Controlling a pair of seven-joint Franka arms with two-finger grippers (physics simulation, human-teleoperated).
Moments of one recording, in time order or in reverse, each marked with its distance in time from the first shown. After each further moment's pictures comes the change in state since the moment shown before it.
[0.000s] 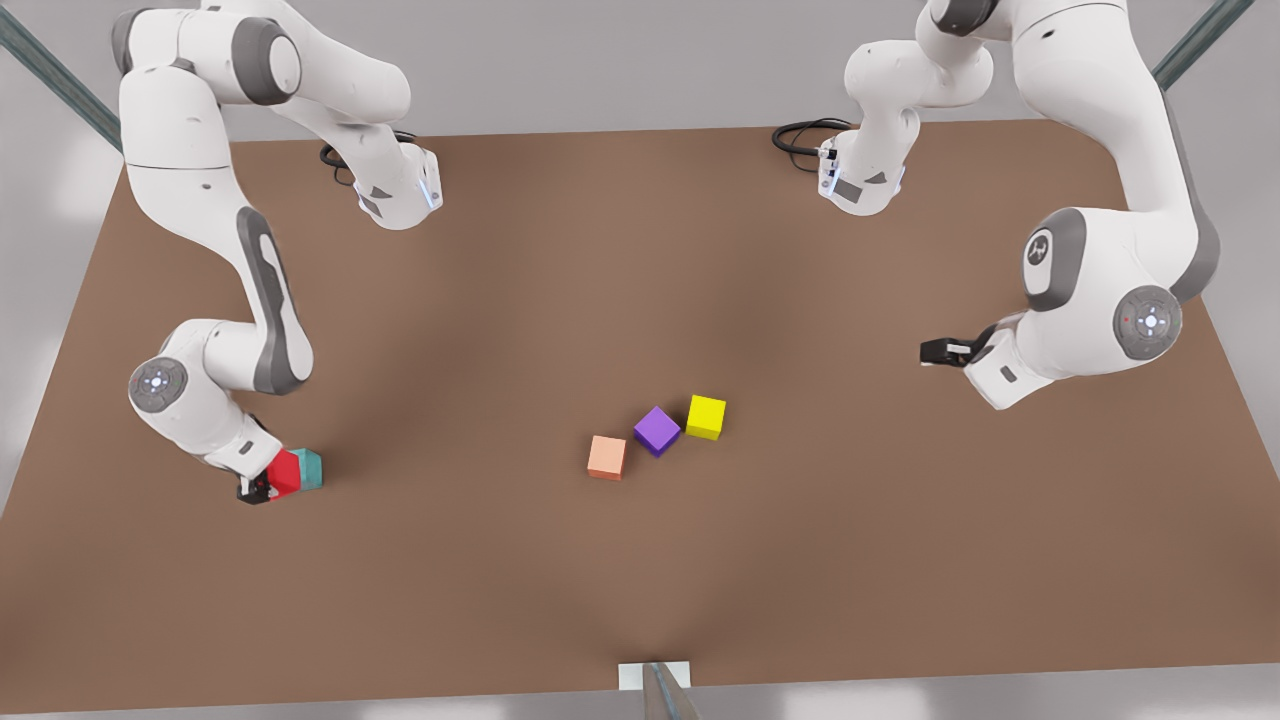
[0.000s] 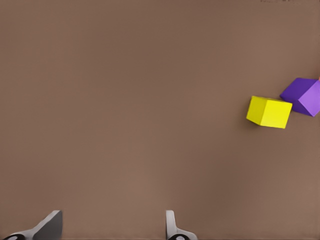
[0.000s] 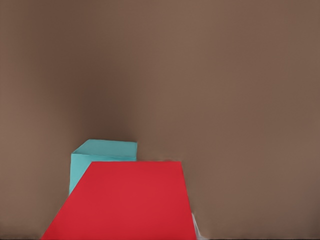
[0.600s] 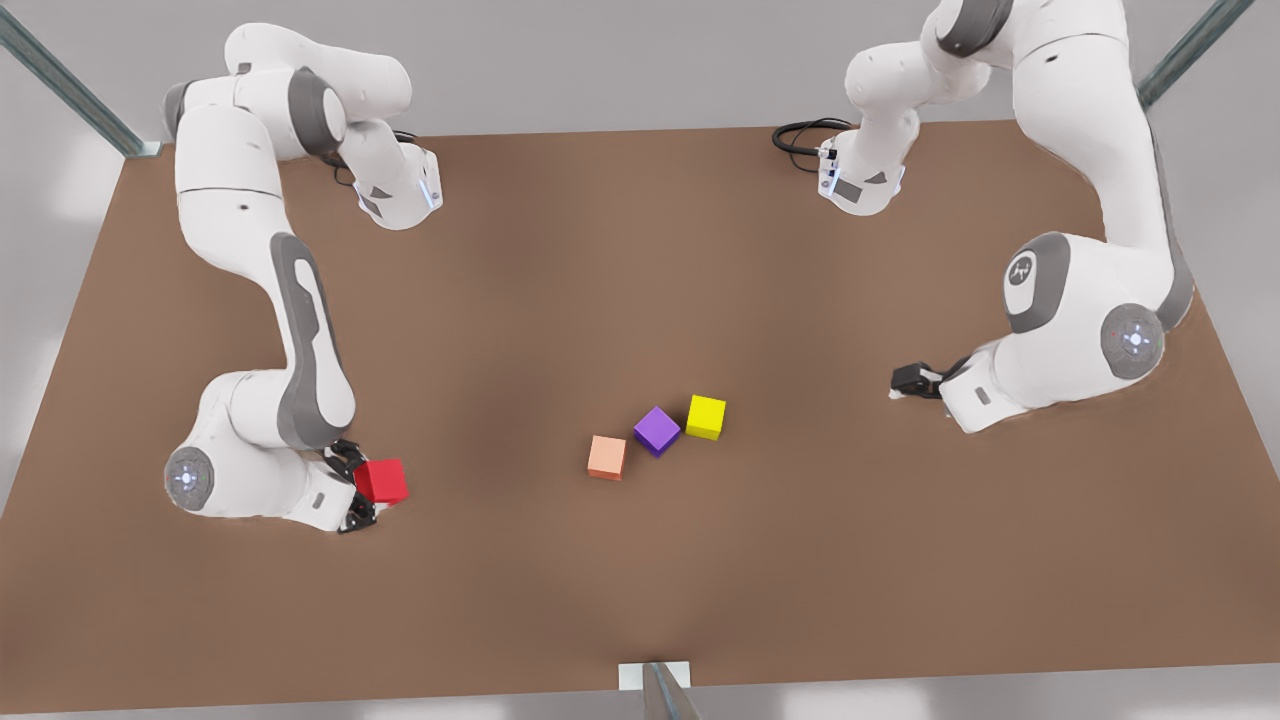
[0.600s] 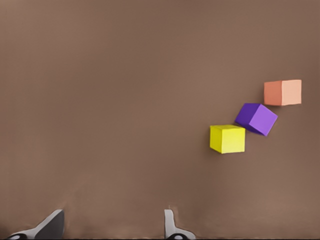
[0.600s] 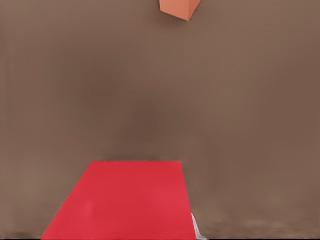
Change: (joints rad) left arm 0.058 0.048 -0.134 0.060 0.004 0.117 0.076; right arm 0.189 0.188 0.012 0.512 0.282 -0.639 0.028
